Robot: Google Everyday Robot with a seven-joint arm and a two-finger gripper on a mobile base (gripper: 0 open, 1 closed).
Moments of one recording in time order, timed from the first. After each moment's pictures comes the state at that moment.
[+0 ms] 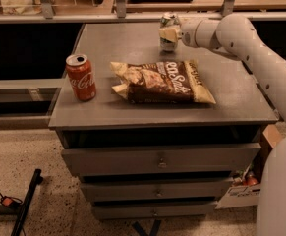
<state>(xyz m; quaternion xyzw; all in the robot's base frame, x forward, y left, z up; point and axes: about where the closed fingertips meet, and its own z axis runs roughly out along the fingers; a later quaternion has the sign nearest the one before) 0.857 -0.112 0.894 -0.30 0.72 0.15 0.61</state>
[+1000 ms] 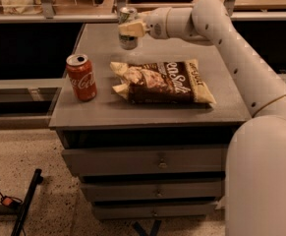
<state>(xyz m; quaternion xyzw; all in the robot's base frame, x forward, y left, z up) 0.819 0.023 0.925 -0.40 0.66 0.31 0.56</state>
